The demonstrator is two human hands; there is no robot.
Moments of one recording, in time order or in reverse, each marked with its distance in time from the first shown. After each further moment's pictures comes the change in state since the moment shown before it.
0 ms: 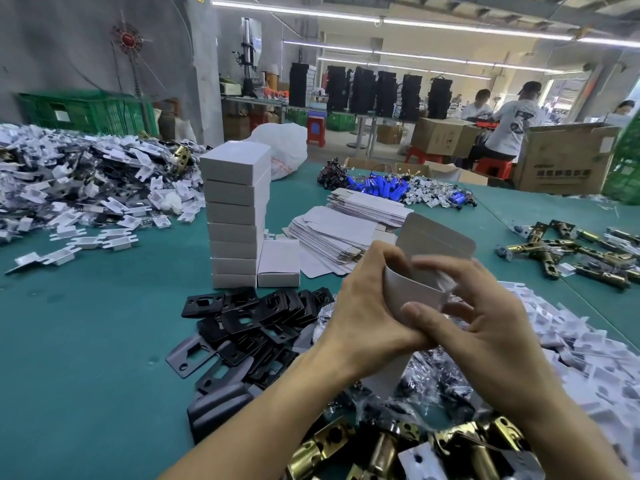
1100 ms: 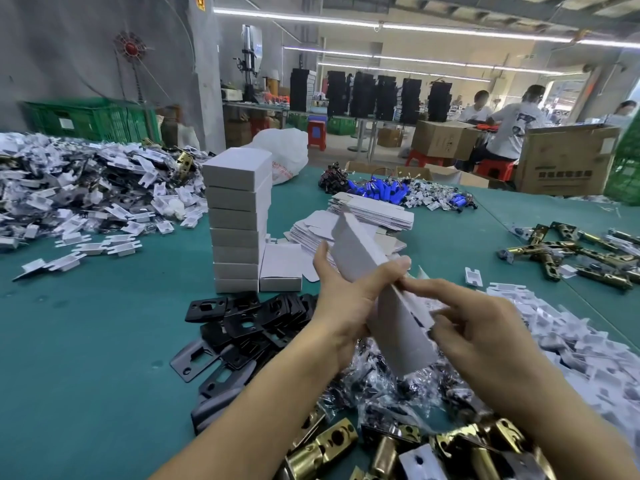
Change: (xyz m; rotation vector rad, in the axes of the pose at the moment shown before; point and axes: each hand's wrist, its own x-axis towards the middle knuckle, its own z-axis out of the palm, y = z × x) left_hand 0.013 0.013 -0.006 -0.517 0.208 -0.673; right_hand -0.002 -0.006 -0.006 -0.243 -0.113 0.027
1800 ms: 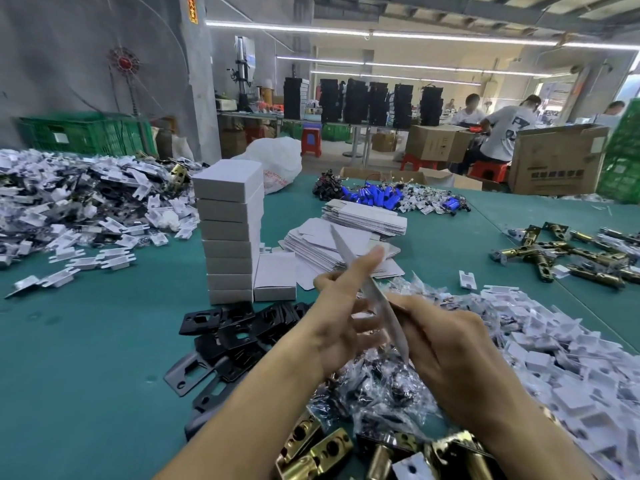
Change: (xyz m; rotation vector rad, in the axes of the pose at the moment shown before) left_hand -0.005 0.016 -0.002 -0.010 -0.181 -0.247; right_hand -0.003 0.000 0.019 -0.100 0.014 -0.133
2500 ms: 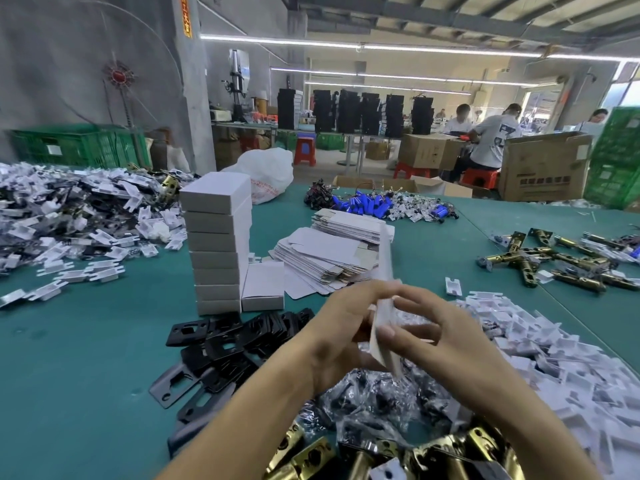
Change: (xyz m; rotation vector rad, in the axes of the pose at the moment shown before) left_hand 0.000 -0.005 0.010 0.220 -0.273 0.058; right_hand 0.001 0.015 -0.027 0.410 -0.157 0.467
